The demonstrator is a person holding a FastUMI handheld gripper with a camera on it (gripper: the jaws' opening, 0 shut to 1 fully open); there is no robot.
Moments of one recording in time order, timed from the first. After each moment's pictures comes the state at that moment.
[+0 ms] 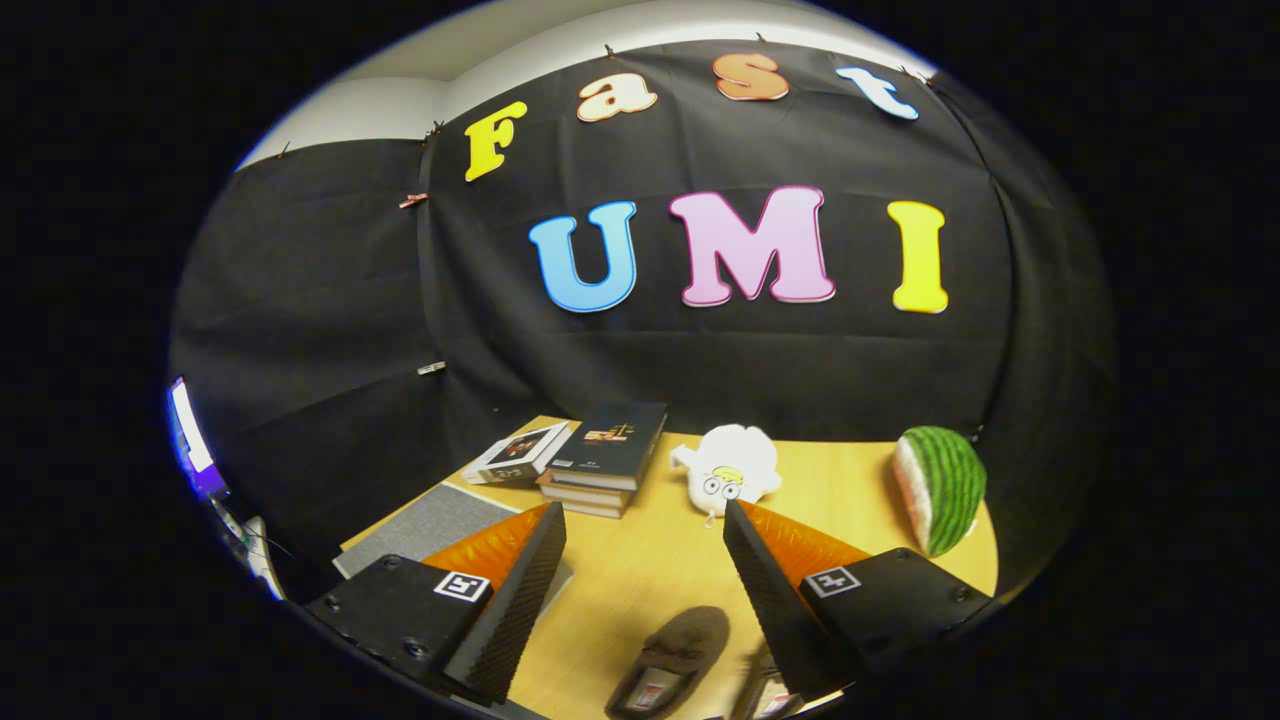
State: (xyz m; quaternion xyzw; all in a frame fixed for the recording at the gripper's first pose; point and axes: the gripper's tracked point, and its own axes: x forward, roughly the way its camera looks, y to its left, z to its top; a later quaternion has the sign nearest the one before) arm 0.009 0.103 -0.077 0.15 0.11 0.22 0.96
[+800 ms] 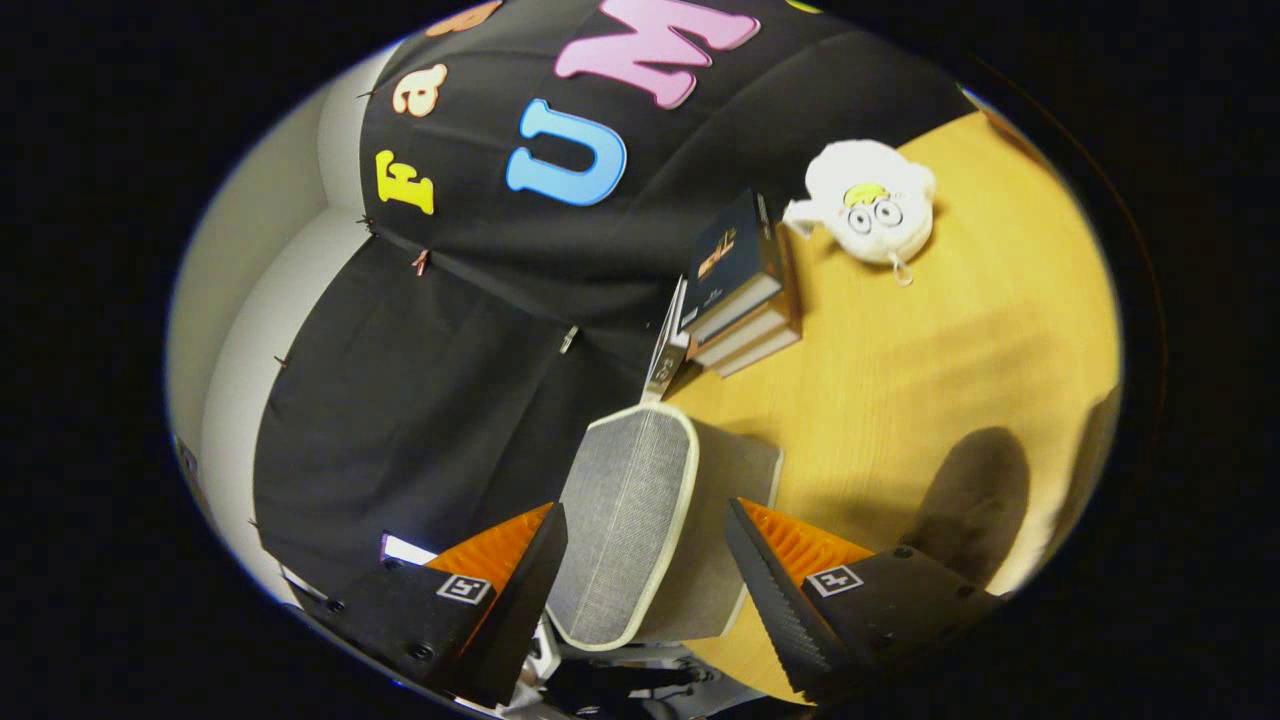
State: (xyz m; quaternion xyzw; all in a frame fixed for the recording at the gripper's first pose) arm -0.011 0.227 -0.181 0.45 0.32 0.43 0.71
